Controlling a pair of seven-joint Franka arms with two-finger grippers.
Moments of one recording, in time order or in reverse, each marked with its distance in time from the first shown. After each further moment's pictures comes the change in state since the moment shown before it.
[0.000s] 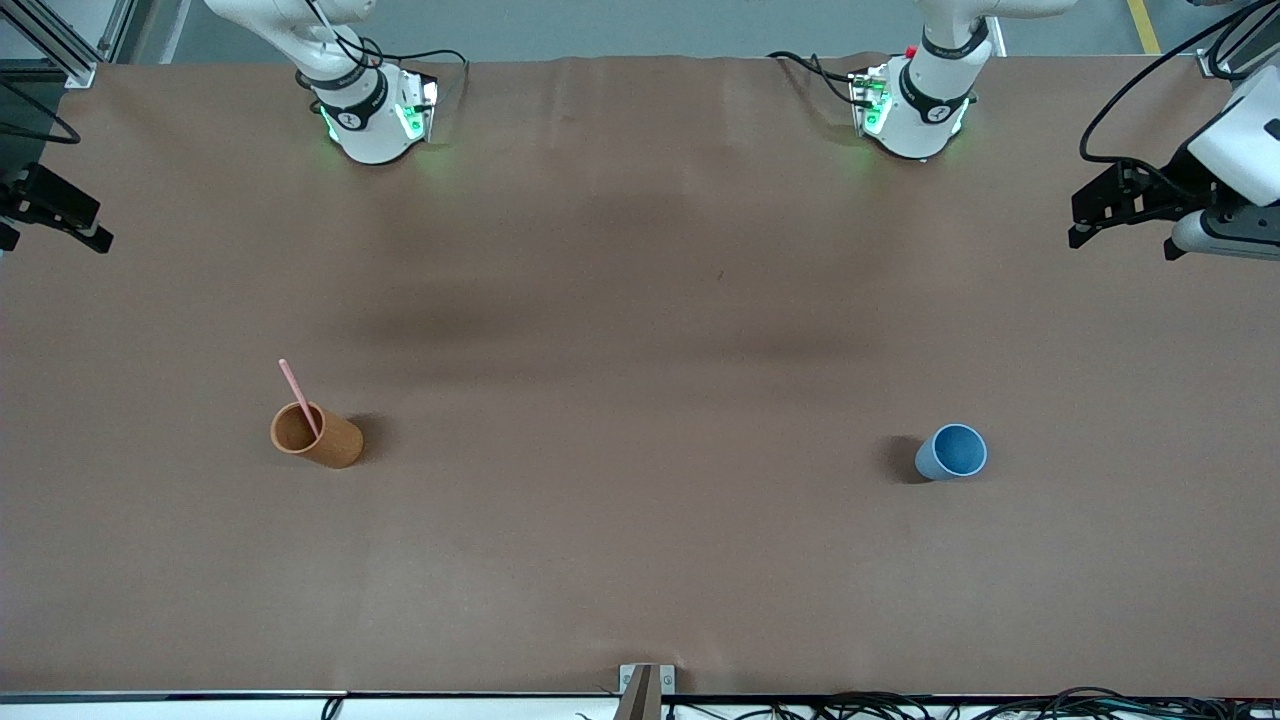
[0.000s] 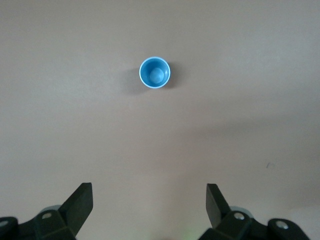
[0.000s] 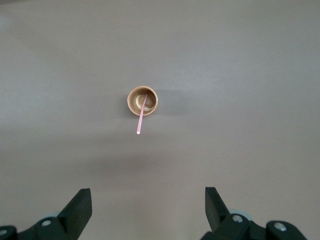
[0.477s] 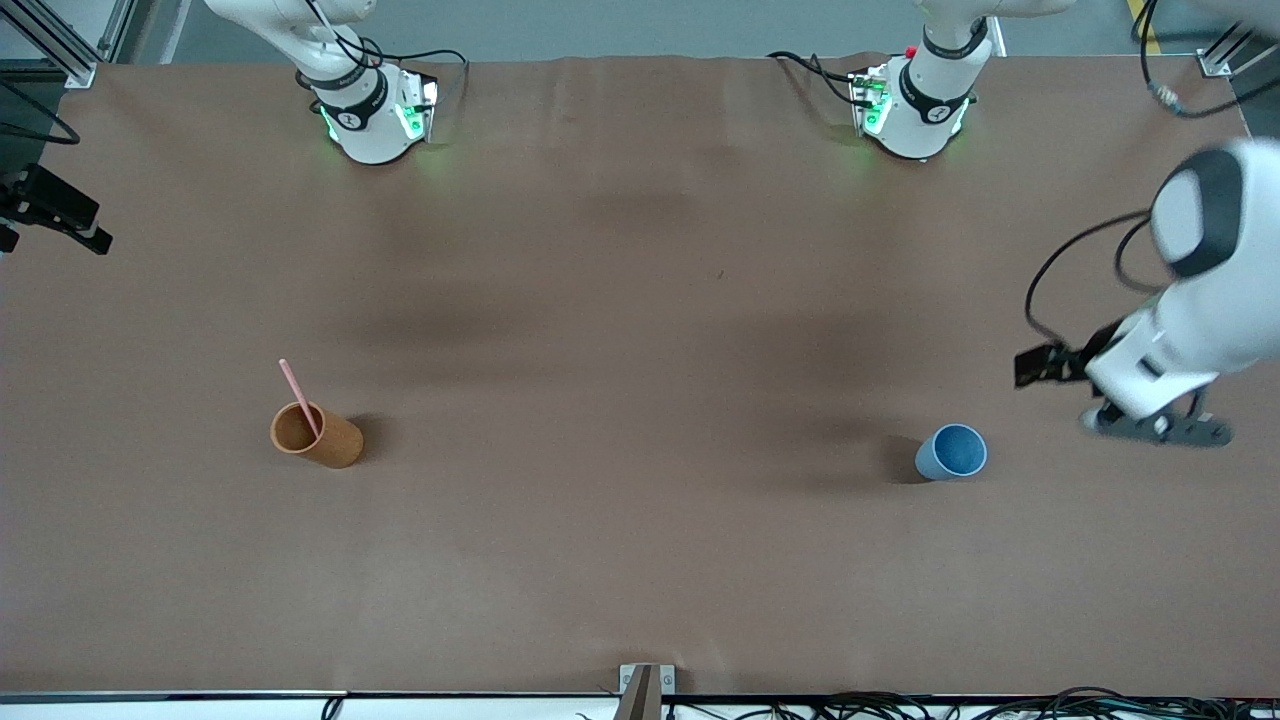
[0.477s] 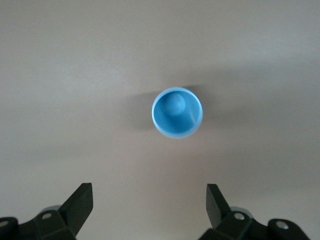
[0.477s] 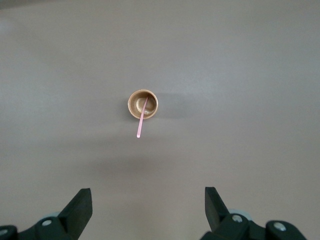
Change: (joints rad) left arm 0.050 0.378 0.004 -0.048 0.000 0.376 0.042; right arm 0.000 0.001 0.001 -0.004 0.000 0.025 0.000
